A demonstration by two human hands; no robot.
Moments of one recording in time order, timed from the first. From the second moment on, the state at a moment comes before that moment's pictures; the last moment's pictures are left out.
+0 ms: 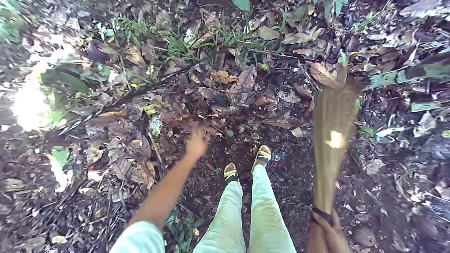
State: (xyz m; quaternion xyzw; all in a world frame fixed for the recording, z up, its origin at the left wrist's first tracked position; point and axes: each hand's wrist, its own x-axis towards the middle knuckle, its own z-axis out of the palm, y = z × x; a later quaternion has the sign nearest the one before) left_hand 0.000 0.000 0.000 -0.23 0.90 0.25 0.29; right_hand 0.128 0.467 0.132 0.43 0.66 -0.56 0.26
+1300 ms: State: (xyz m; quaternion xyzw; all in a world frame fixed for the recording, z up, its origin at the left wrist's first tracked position) left_hand 0.196 0.213 0.064 -0.56 0.20 0.77 0.23; right_hand 0.169 0.305 0.071 0.21 0.69 -0.52 0.46
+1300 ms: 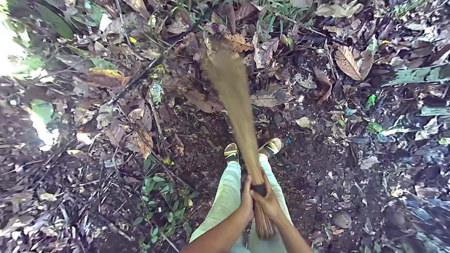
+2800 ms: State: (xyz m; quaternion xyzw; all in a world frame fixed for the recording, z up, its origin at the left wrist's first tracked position) left_hand 0.290 0.338 0.084 -0.57 0.18 0.73 0.33; right_hand 0.283 0.430 0.088 0.31 0.67 -0.51 0.44
